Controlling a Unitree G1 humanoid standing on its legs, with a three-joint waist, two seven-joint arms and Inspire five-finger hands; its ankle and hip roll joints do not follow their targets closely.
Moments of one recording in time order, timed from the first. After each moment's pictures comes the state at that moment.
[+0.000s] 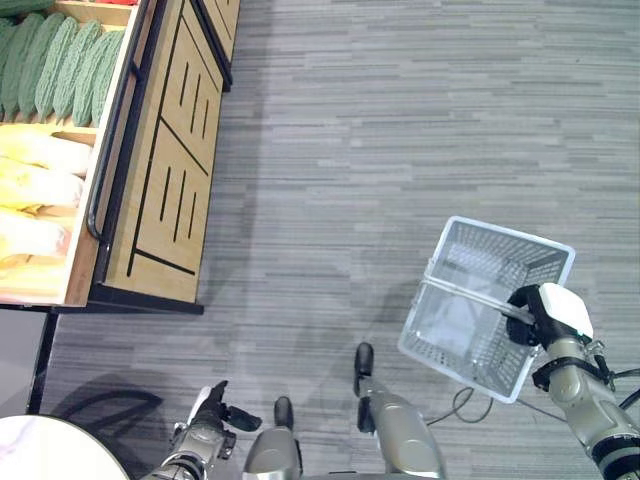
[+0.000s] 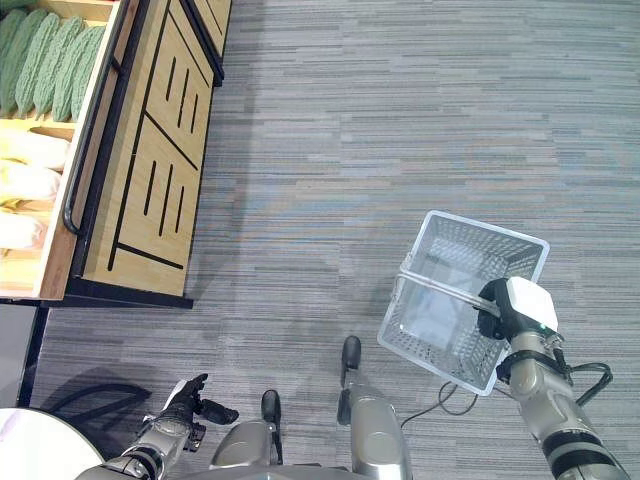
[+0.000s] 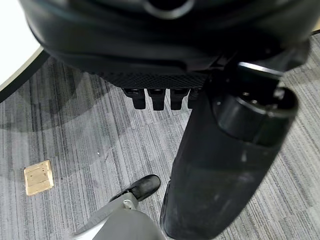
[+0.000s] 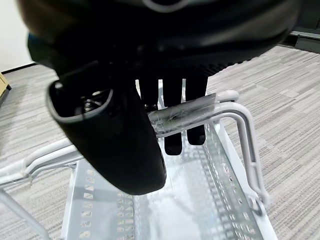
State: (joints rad) left arm -0.16 0.25 -0.19 1.22 0.06 0.00 0.20; right arm 0.00 -0.75 0.12 0.54 -0.39 -0.03 -0.34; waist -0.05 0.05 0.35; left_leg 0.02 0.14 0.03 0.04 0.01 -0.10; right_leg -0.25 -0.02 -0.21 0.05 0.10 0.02
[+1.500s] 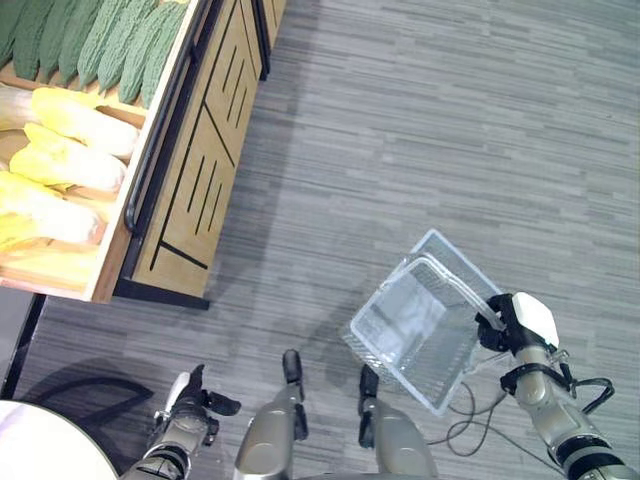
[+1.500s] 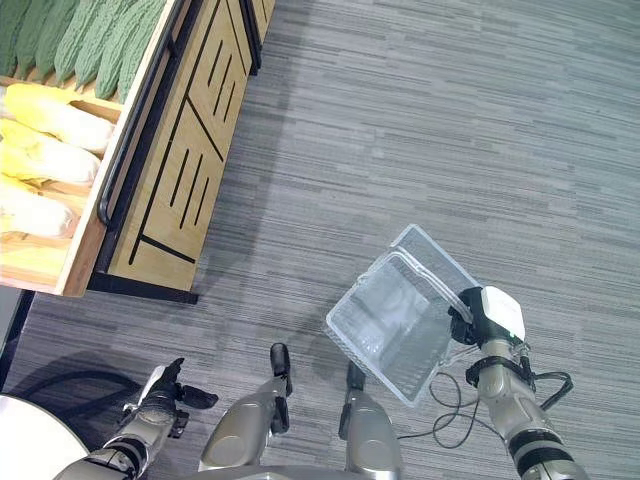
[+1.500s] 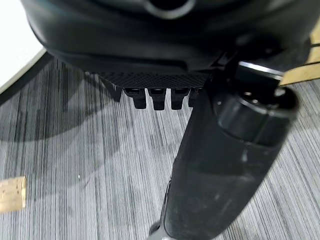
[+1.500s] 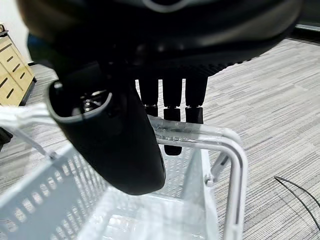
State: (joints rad) left arm -0.17 0.32 -0.21 1.19 0.02 0.00 0.26; right arm -0.04 -0.61 0.17 0.61 -0.38 -0.03 -0.40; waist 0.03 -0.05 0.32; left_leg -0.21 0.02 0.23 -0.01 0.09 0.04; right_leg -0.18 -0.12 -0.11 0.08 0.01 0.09
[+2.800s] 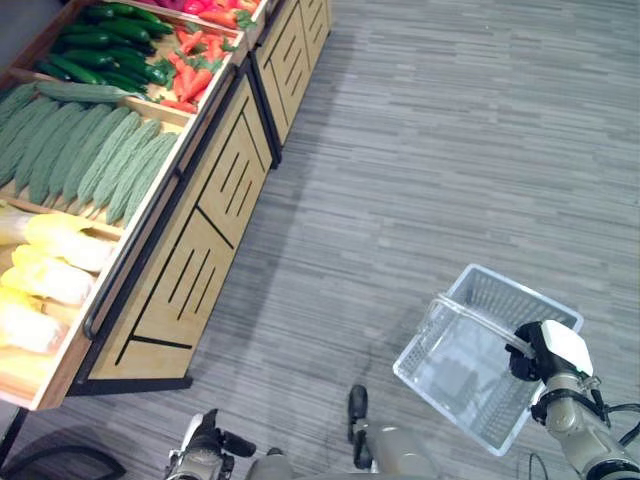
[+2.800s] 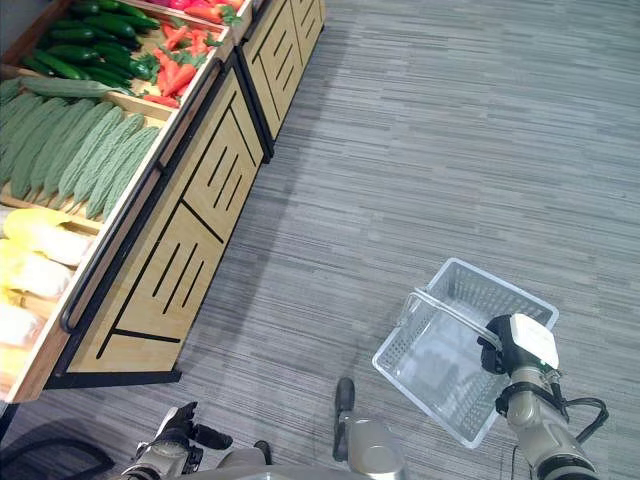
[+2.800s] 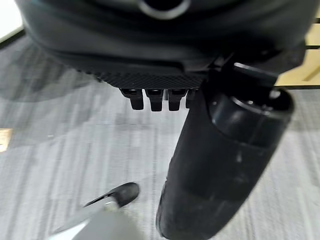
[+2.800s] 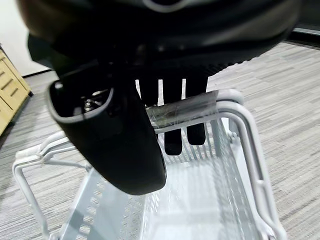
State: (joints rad) left arm -0.13 0.22 -0.17 1.25 0.03 0.02 0.25; right arm 0.05 -0.69 0.15 0.65 -0.36 -0.02 -0.39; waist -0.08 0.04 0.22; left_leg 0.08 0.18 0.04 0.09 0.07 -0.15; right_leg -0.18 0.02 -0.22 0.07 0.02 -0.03
